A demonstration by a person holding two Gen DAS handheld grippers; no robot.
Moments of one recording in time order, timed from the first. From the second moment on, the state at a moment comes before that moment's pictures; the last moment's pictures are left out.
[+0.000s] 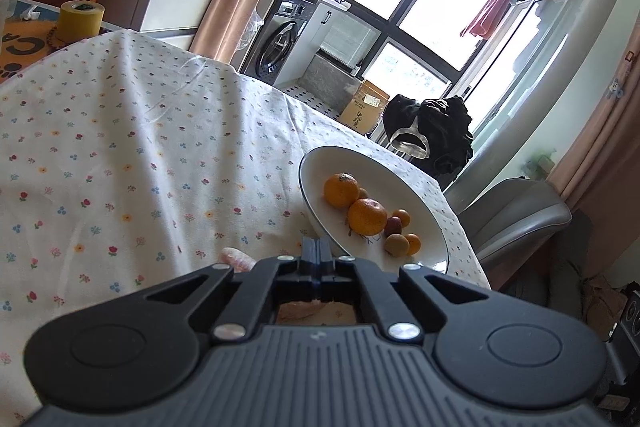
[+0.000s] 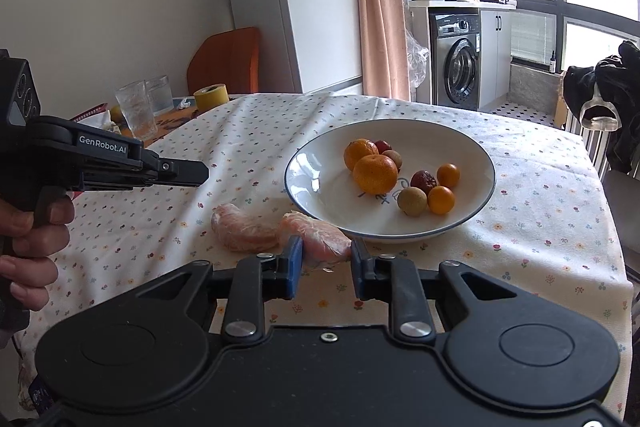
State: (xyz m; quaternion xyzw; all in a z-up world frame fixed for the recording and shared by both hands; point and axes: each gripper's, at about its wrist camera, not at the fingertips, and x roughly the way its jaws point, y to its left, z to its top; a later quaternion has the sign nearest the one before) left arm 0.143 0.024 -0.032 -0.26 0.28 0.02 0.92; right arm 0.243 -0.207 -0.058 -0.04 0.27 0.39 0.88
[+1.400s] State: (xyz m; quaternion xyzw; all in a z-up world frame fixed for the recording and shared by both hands) left arm 0.208 0.017 -0.072 -0.21 0.35 0.09 0.91; right arm 0.274 -0.200 -0.060 0.00 0.27 0.40 0.88
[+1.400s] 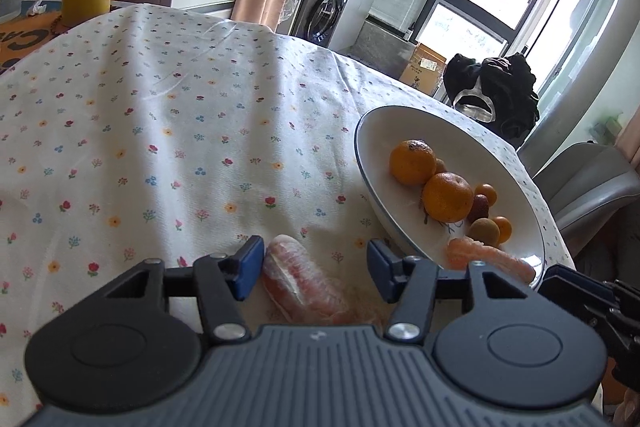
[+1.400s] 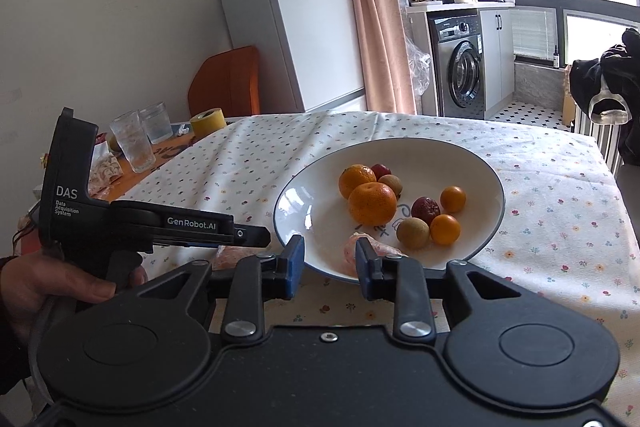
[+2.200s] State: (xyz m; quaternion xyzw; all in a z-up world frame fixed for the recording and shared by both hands) left arm 0.171 0.014 -0.039 -0.24 0.30 0.03 0.92; right arm 0.249 -0.145 -0.075 -0.05 0.28 0.48 0.83
